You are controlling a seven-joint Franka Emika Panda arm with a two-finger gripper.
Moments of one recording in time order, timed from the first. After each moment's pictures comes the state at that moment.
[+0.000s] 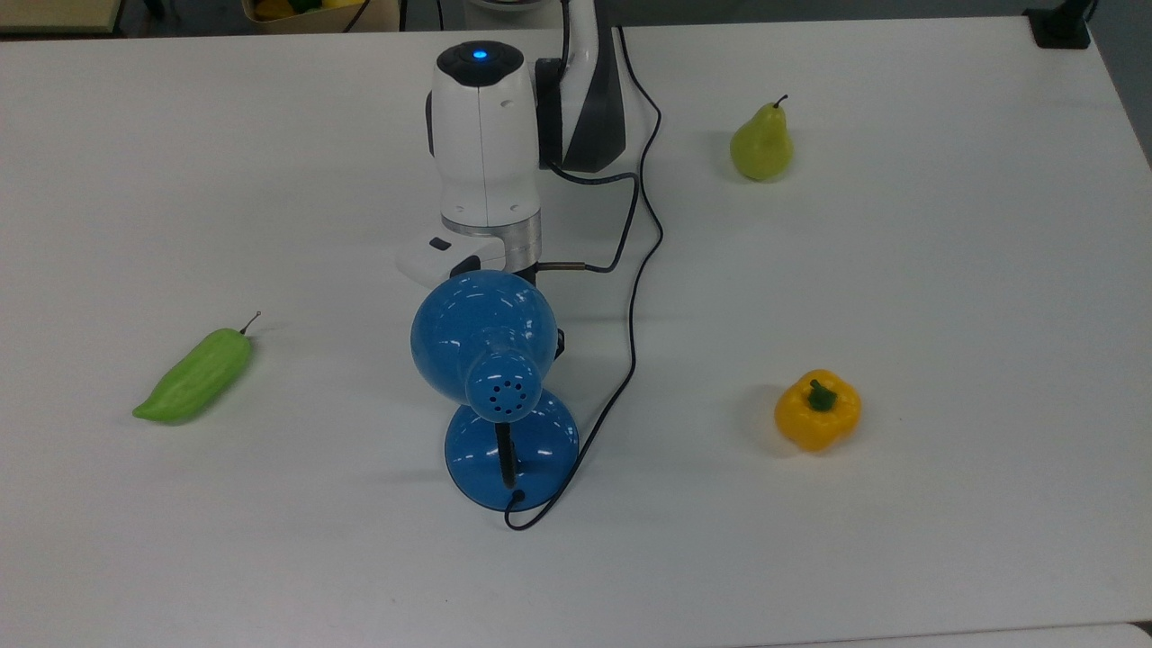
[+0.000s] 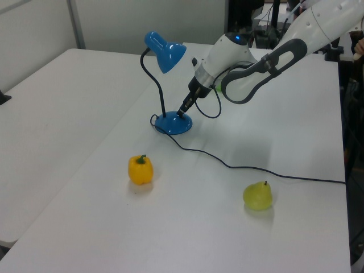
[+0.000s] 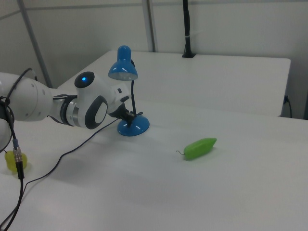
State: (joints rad) arm 0.12 0.59 -0.02 -1.69 0.01 2.88 0.01
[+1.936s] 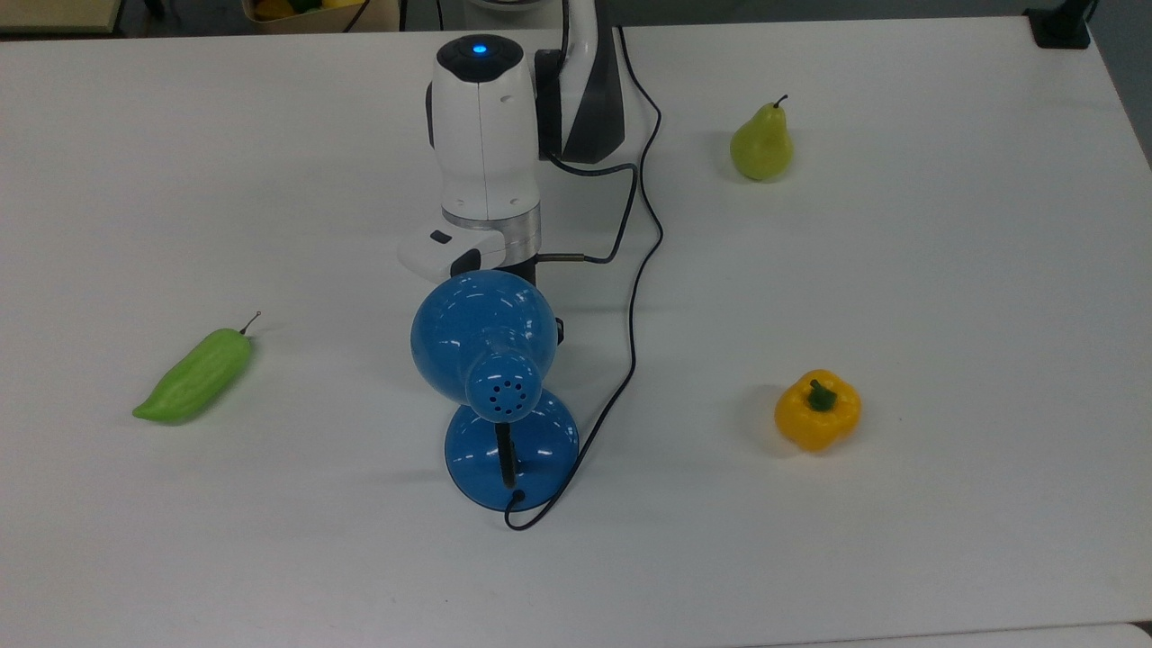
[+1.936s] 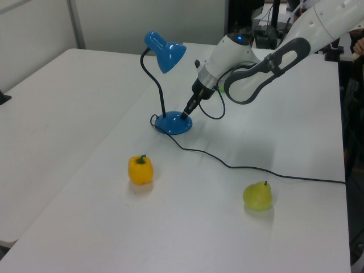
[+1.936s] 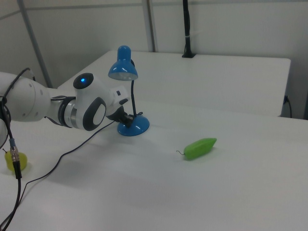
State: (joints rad) arm 0.12 0.56 -0.02 -1.74 0.01 2.86 0.01
